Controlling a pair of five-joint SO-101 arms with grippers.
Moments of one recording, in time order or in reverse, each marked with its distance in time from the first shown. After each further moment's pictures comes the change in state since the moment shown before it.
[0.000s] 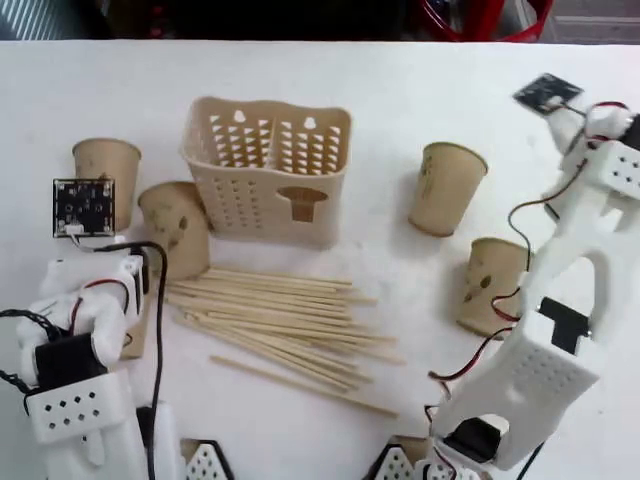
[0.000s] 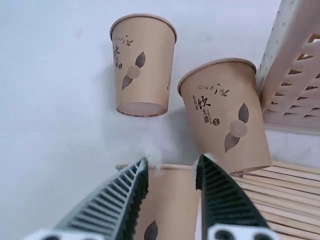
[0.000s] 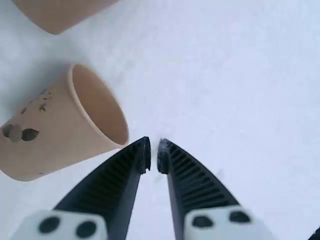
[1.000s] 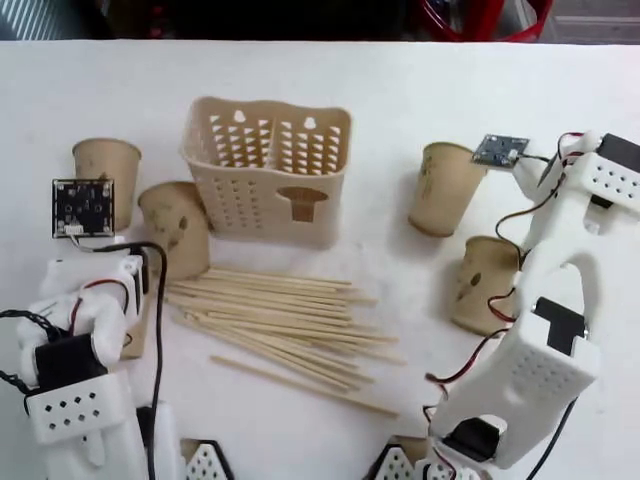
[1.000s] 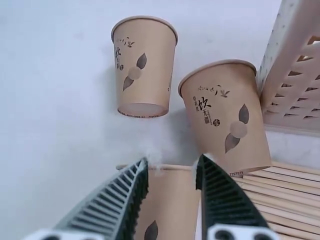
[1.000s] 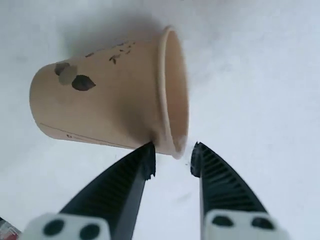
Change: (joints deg) left arm 0.0 -0.3 0.0 -0.3 0.0; right arm -1.1 -1.1 17.0 -0.4 23.4
